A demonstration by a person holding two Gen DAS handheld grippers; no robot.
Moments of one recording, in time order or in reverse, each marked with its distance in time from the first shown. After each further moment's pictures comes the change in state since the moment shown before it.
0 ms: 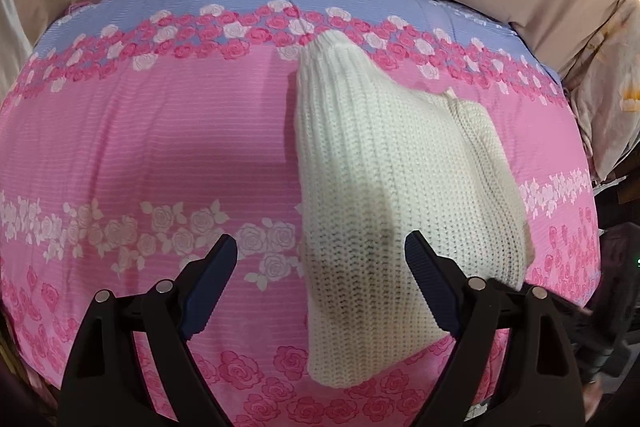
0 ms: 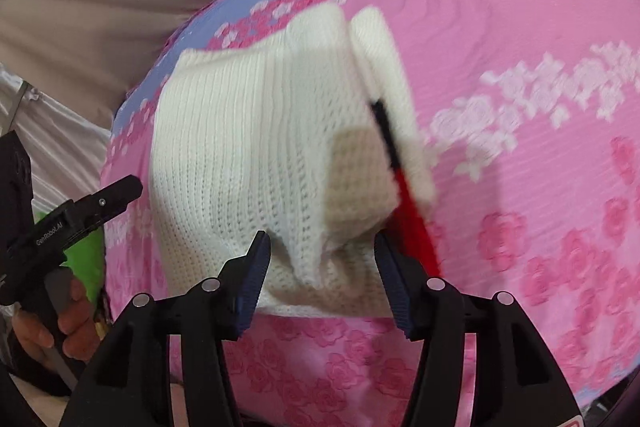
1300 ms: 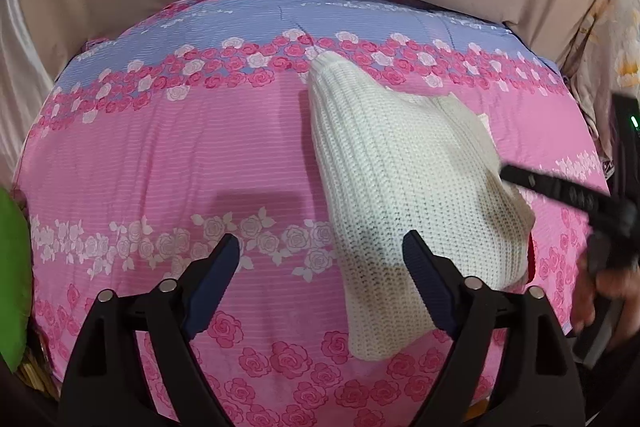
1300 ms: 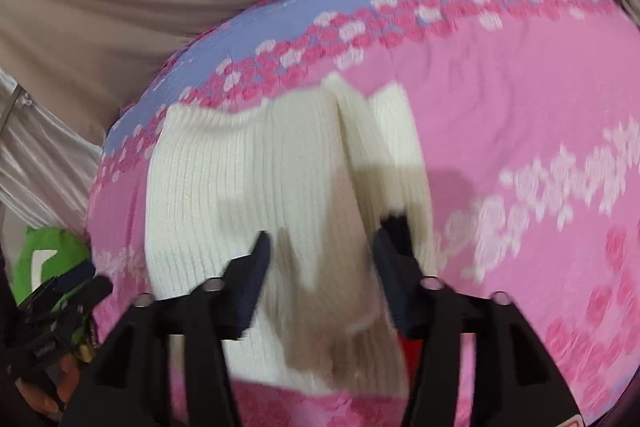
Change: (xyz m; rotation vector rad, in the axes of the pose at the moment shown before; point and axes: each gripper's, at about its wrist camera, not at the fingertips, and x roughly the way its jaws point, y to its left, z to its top) left arm -0.039 0.017 -0.014 0.083 -0.080 0.073; right arm -0.009 0.031 0.073 -0.109 -0.117 -0.118
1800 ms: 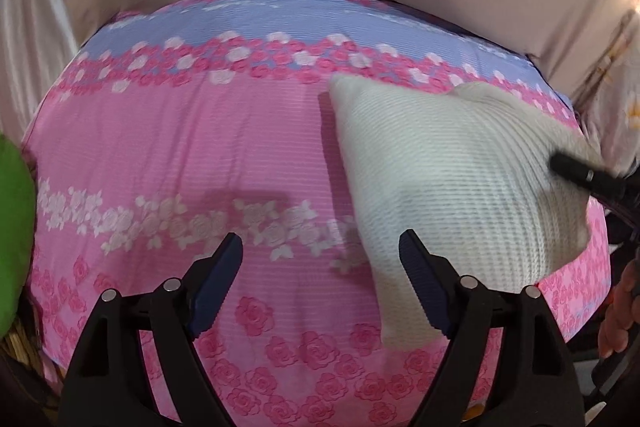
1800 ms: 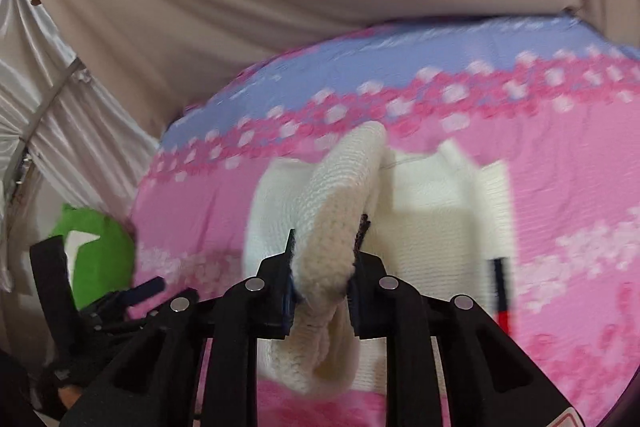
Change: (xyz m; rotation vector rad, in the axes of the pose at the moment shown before) left arm -0.013 0.040 -0.009 -0.098 -0.018 0.000; right arm -0.052 0.069 -0.010 -0.135 -0.090 0.028
